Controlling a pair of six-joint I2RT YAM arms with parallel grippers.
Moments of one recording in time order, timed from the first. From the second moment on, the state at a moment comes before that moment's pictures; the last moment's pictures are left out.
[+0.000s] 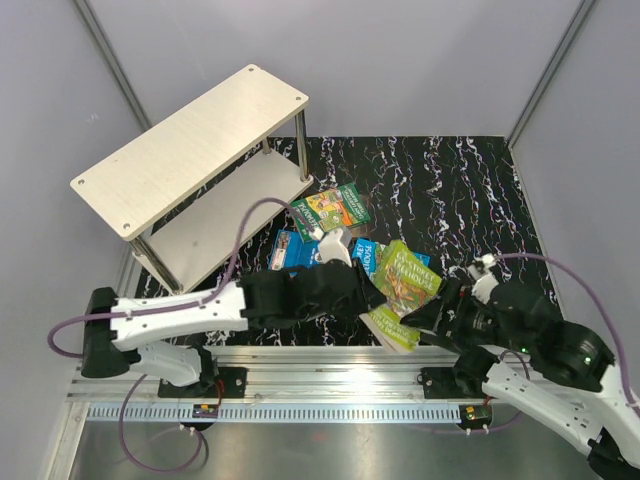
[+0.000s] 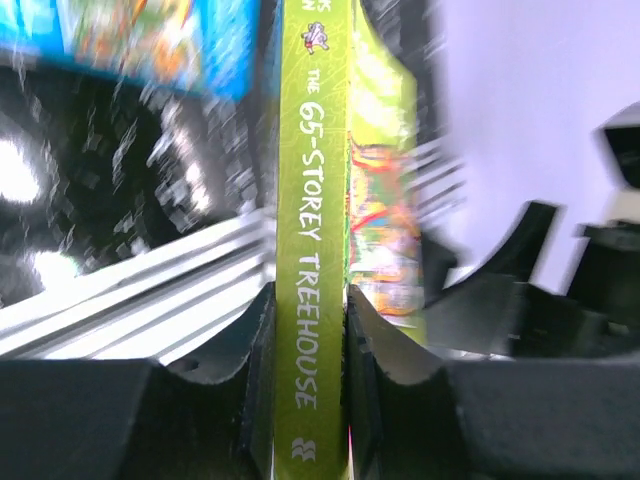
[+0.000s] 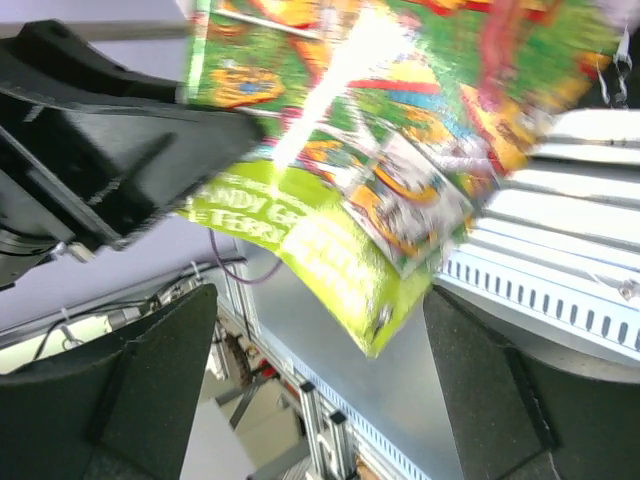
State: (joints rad) left arm -1.34 1.34 1.13 -0.42 -0.29 -1.24; right arm 0.85 0.38 0.86 -1.07 -0.15 1.26
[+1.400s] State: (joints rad) left arm -0.36 1.04 1.71 -1.16 -0.62 -0.93; right arm 0.85 0.37 0.99 -1.19 -0.05 1.25
